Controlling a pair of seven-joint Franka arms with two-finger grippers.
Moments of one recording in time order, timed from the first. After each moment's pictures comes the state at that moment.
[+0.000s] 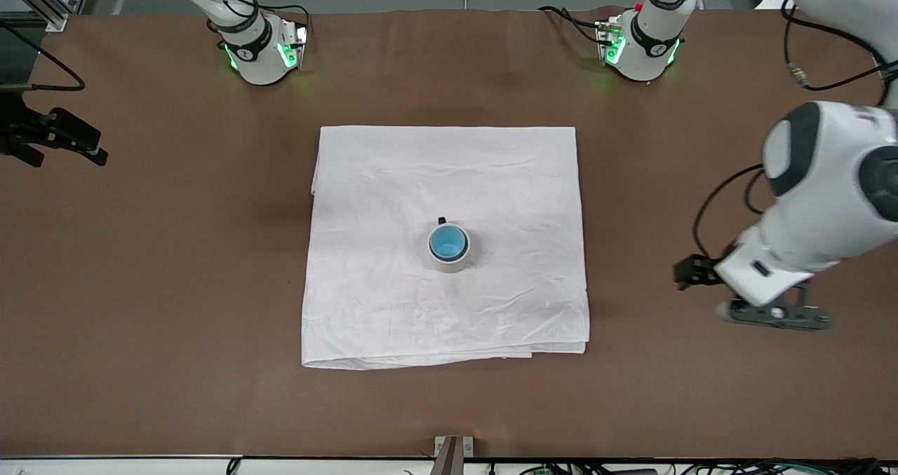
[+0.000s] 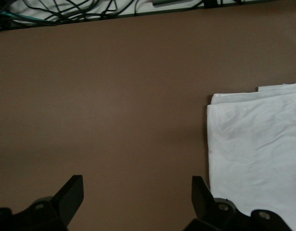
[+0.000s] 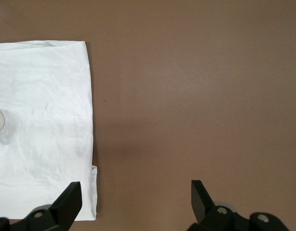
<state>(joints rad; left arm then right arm) 0.04 0.44 -0.21 -1.28 0.14 1.82 -0.09 -0.08 -0.01 0.06 -1.53 0.02 1.56 -0.02</state>
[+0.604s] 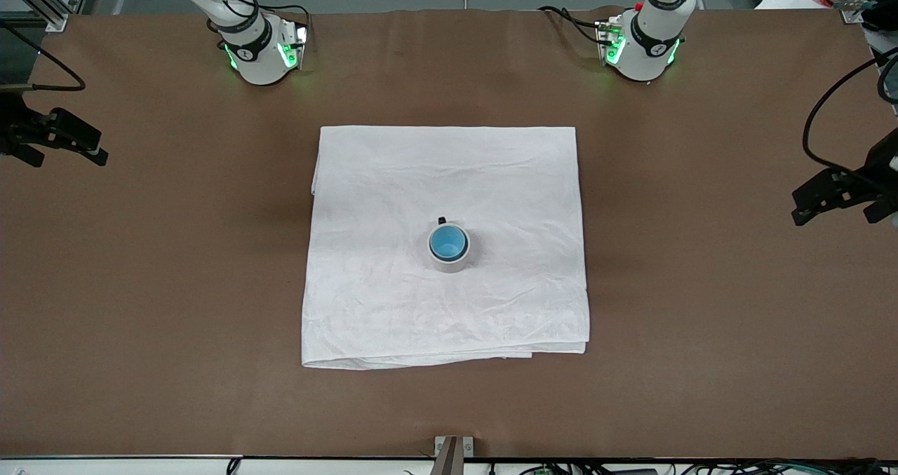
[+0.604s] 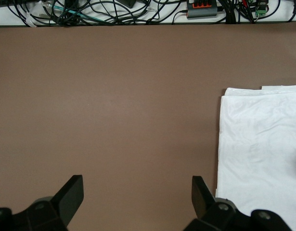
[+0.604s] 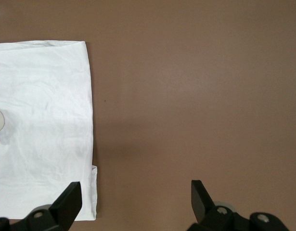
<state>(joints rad) -0.06 0.18 0.00 -1.32 0.04 1.65 -0.04 -0.08 -0.01 0.06 -1.53 0.02 1.56 -0.02</state>
